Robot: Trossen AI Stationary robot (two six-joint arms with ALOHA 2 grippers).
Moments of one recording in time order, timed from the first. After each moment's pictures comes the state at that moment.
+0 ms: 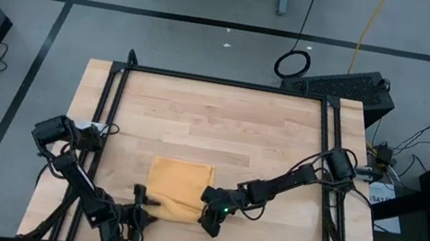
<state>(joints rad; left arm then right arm) -0.97 1.88 0.81 -0.20 -0.82 -0.71 0.36 2.06 1.09 0.25 -0.18 0.90</state>
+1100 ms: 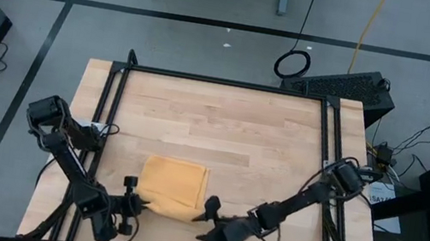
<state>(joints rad) -0.99 1.65 0.79 -0.41 -0.70 -0.90 0.59 2.01 1.09 0.45 0.34 -0.31</state>
